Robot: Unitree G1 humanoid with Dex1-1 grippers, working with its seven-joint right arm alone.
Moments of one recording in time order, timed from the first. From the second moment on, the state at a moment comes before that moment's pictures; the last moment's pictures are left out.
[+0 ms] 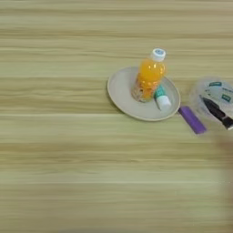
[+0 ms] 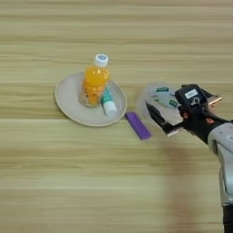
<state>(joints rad) -0.03 -0.70 -0.36 0.08 0.06 0.17 0.66</state>
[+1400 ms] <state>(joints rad) -0.24 -0.71 -0.19 0.52 -0.02 0.05 0.72</state>
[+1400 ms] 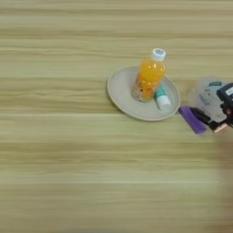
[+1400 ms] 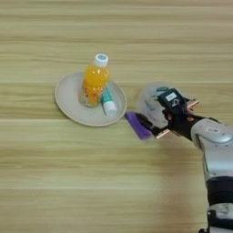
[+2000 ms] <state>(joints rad) -0.30 -0.71 -0.18 0.64 -0.02 0.01 0.72</state>
